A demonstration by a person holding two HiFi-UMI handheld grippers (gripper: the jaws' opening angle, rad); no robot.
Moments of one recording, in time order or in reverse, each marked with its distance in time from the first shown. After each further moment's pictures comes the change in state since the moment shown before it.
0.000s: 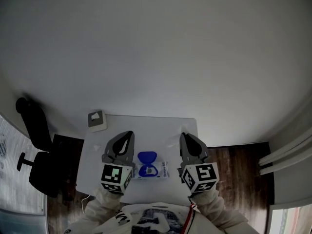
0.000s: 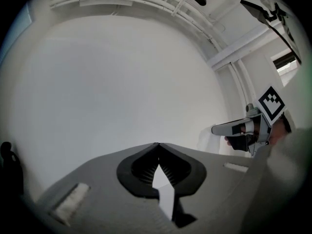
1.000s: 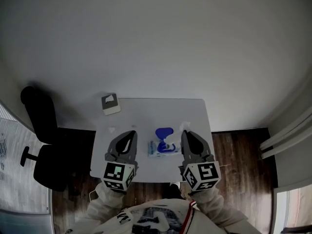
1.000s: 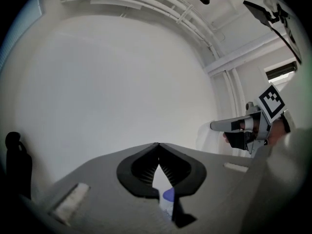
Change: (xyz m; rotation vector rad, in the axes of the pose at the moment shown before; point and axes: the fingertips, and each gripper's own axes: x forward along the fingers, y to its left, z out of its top) left arm -0.149 0.031 -0.041 -0.056 0.014 -0.061; right arm -0.079 0.143 -0.024 -0.009 -0.031 -0.040
